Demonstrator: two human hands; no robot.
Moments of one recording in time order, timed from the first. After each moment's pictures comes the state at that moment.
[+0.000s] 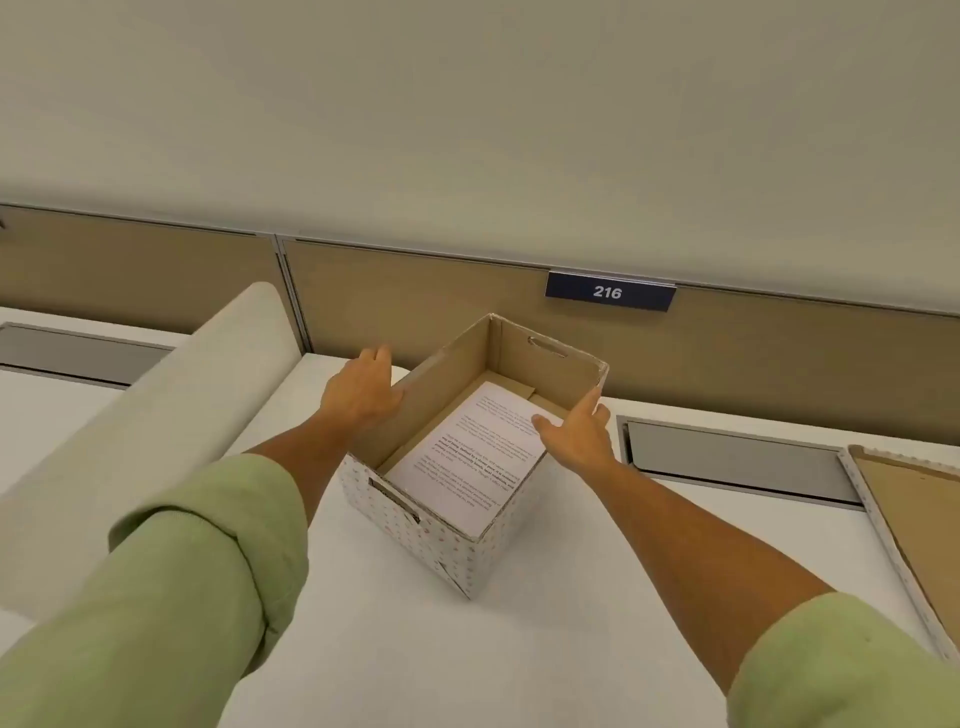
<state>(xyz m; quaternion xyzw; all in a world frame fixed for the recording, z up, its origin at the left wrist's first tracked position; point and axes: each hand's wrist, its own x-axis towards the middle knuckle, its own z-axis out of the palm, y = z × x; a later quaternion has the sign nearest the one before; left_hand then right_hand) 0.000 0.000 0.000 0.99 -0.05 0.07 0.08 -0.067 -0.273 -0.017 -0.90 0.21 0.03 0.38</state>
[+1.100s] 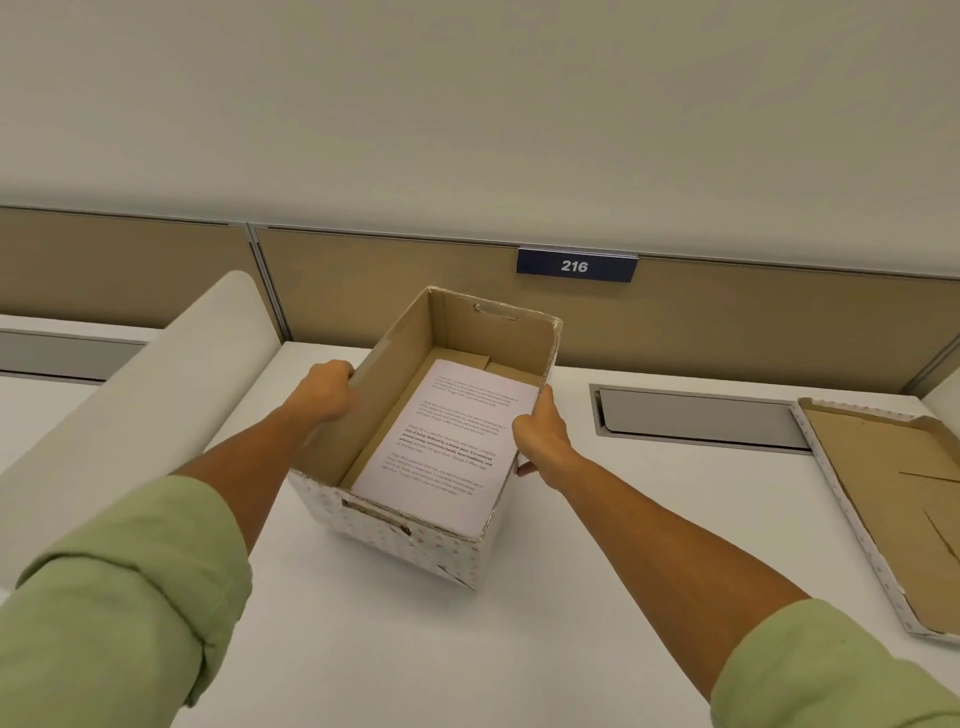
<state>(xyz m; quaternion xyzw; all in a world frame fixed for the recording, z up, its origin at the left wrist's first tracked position) -0.041 0.020 0.010 0.98 0.00 -0.07 0.20 -0.114 -0.249 -0.029 -0.80 0.22 0.05 0.55</state>
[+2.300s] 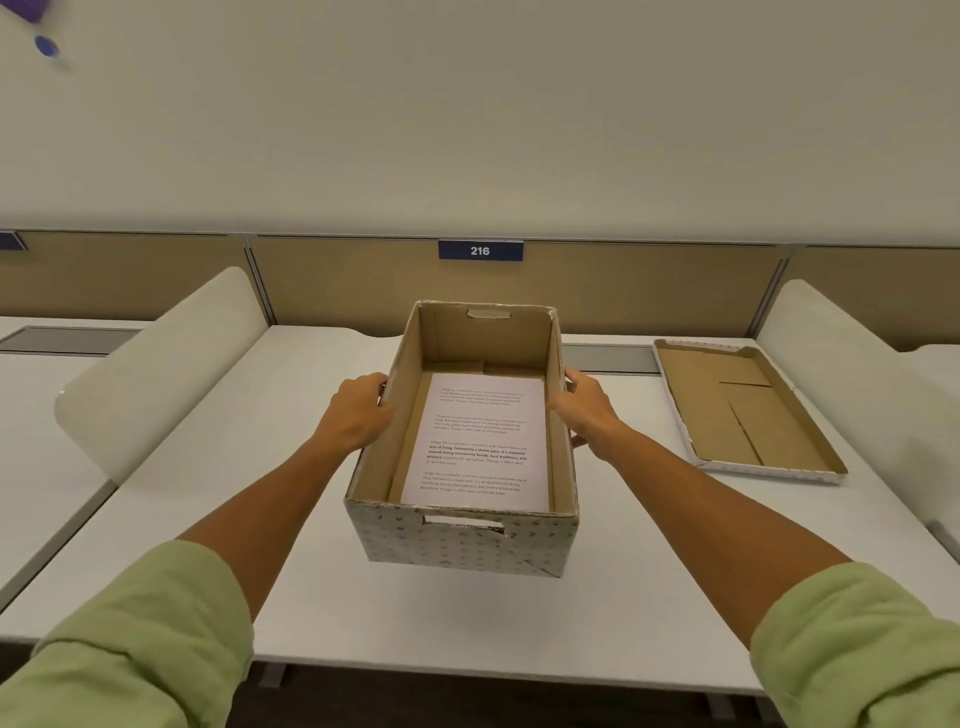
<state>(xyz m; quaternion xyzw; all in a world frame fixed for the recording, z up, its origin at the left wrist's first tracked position) -0.363 -0.119 0.033 0.95 -0.09 0.05 0.29 -0.409 -0.412 0.031 -0.83 0.16 -0.02 0.53</state>
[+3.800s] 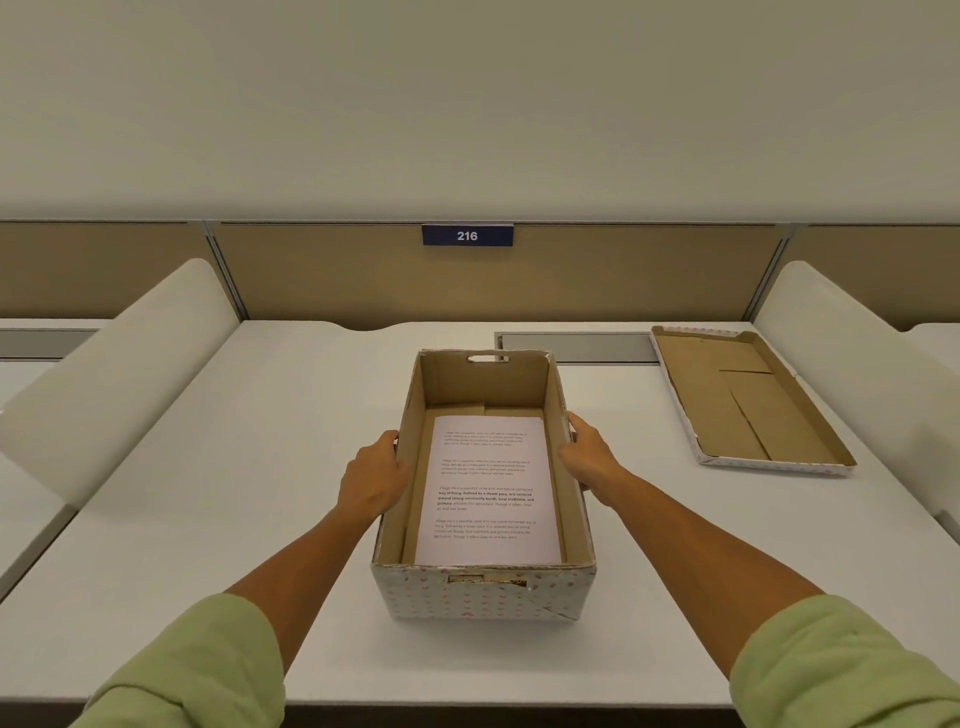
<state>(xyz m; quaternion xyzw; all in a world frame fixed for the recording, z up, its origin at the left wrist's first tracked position) -0.354 -0.141 -0.061 0.96 -0.03 -0.02 0.28 -0.398 -0.420 -0.042 -0.83 0.23 0.04 0.51</state>
